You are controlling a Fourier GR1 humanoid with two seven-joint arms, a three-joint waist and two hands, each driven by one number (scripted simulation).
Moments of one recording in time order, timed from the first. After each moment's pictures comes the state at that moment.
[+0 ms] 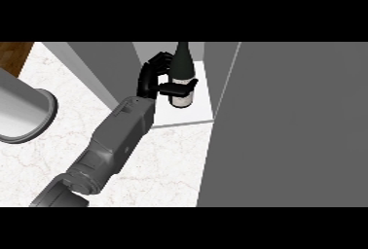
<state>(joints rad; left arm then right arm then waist) -1.06 0.02 -0.15 -0.21 0.43 0.34 -0.48 0.23 -0.53 0.62 -2.50 0.00 -0.47 0.13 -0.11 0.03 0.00</state>
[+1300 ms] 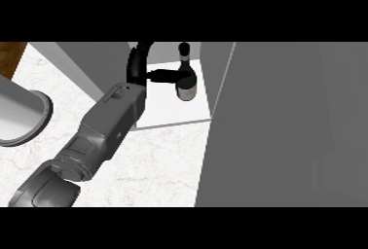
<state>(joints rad) -1.18 0.07 -0.11 -0.10 0.40 0.38 -0.58 0.29 -0.53 0.64 -2.49 -0.02 -0.41 0.02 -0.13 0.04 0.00</state>
